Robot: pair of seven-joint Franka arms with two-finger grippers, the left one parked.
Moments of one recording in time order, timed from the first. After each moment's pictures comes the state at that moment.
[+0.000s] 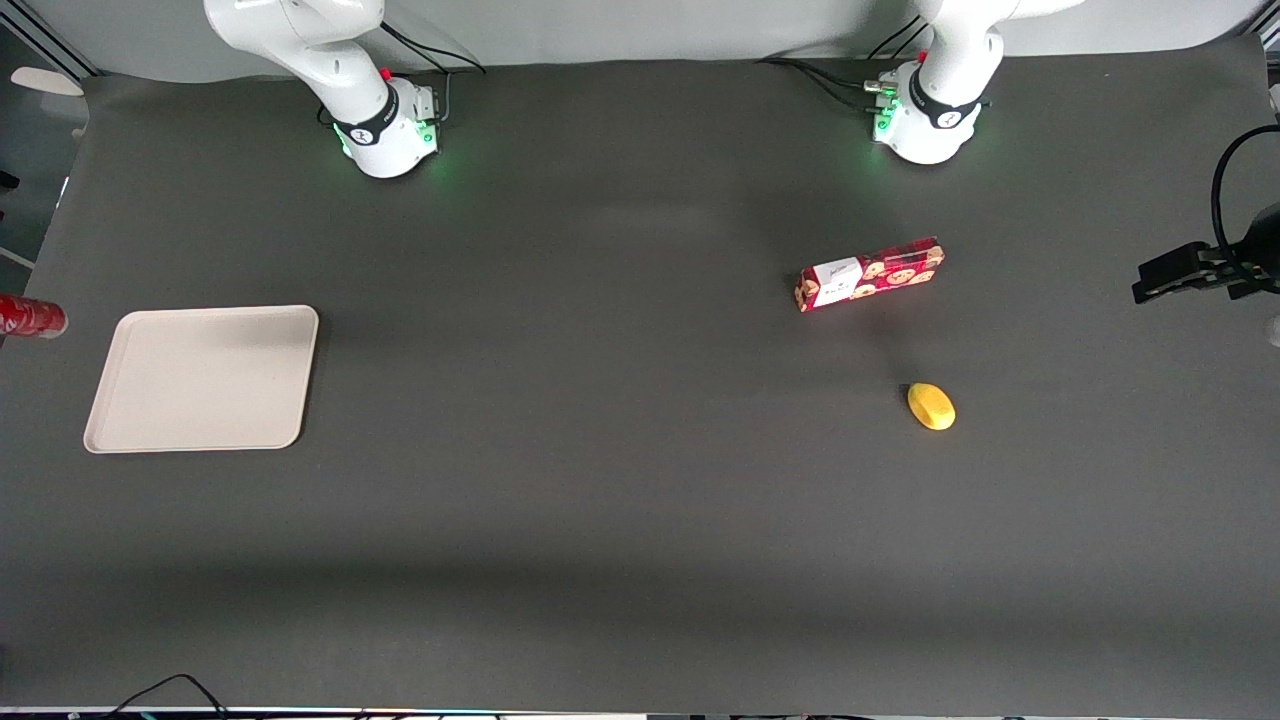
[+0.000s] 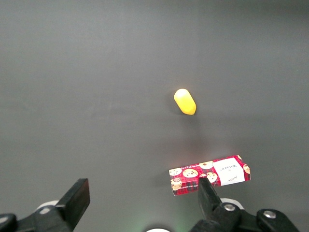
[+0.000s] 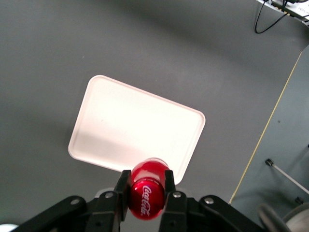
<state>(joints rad) 0.14 0.09 -0.53 -1.55 -0.09 1.69 -0.73</state>
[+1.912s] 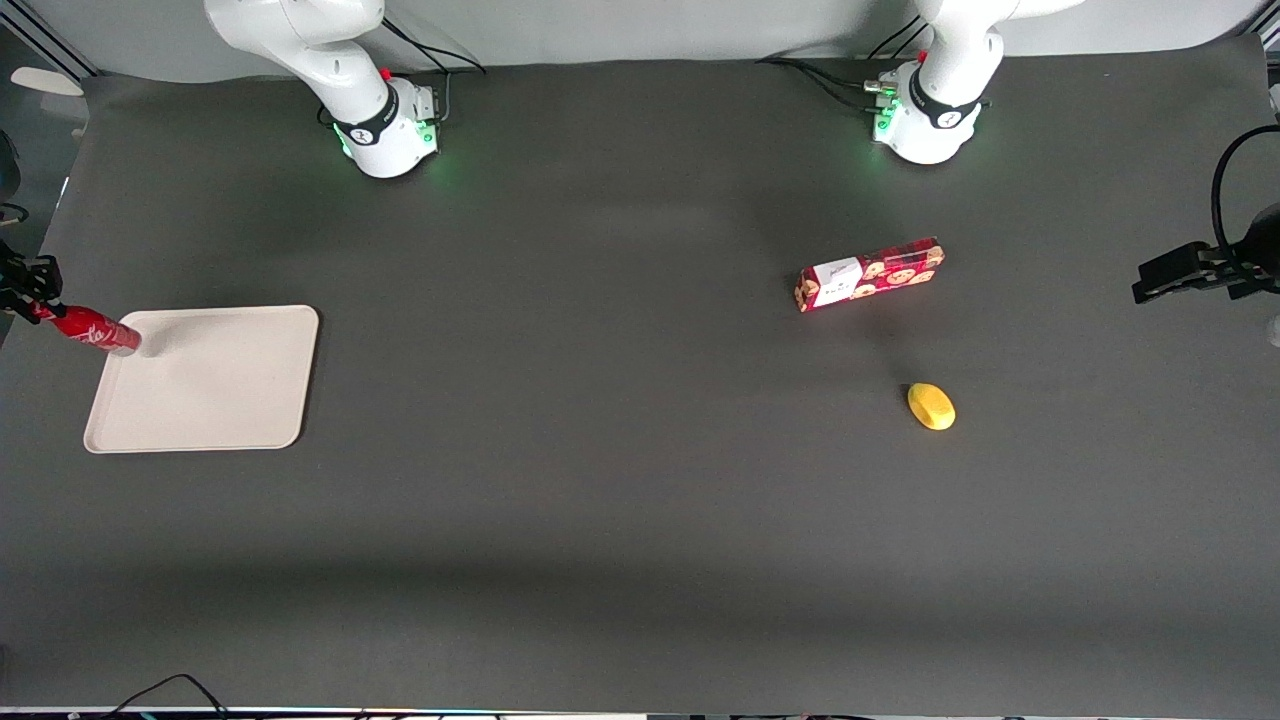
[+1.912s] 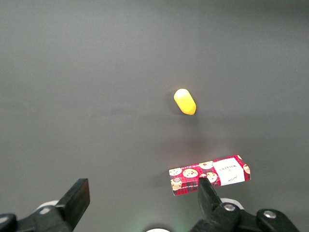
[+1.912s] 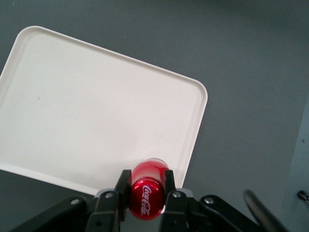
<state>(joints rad) 0.14 0.01 -0.89 -2.26 0.21 2.47 -1.21</state>
